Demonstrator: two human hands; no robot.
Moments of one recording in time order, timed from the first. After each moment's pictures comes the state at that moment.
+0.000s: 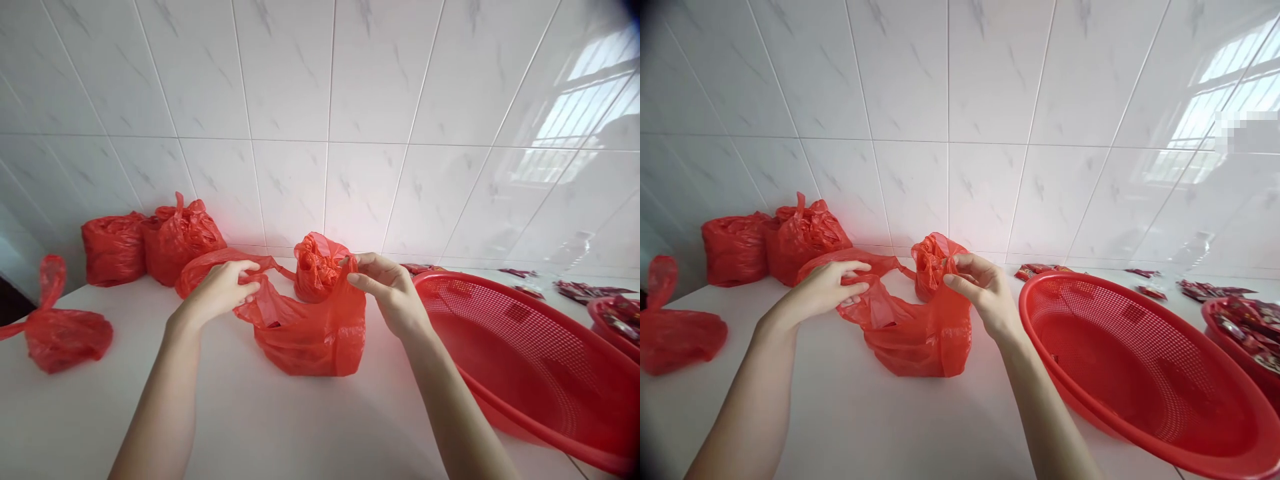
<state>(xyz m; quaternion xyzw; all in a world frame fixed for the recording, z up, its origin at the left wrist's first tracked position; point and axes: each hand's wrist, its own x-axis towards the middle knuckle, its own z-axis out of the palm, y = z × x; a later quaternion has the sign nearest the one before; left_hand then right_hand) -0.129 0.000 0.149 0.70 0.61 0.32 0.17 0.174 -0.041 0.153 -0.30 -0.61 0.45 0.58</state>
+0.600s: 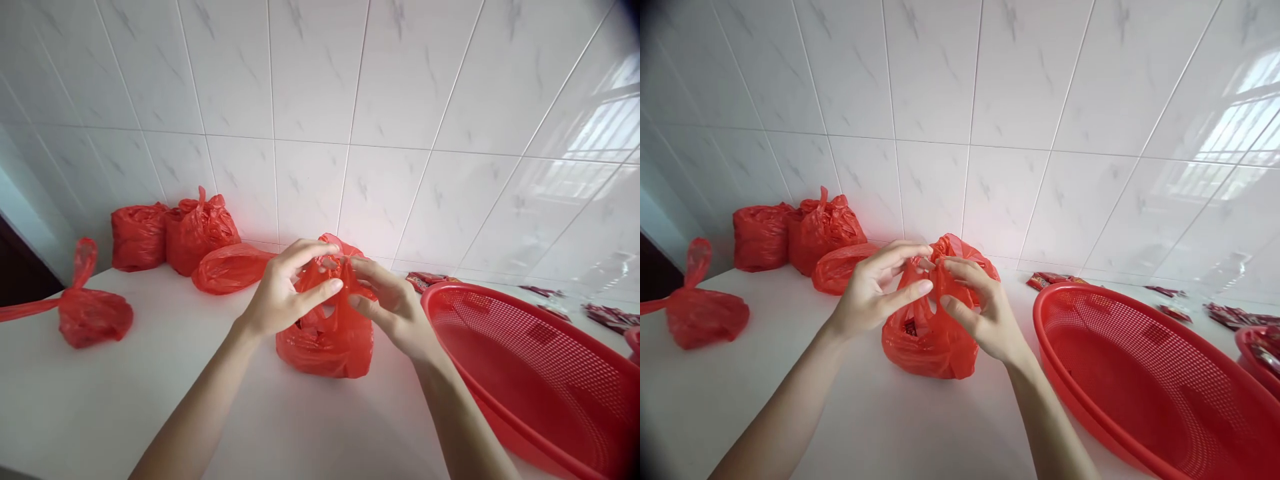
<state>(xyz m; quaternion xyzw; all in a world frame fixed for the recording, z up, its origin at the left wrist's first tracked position) -0.045 -0.041 0.166 0.76 0.27 0.55 0.21 0.160 -0.049 0.150 -0.26 -0.73 0.34 0.53</state>
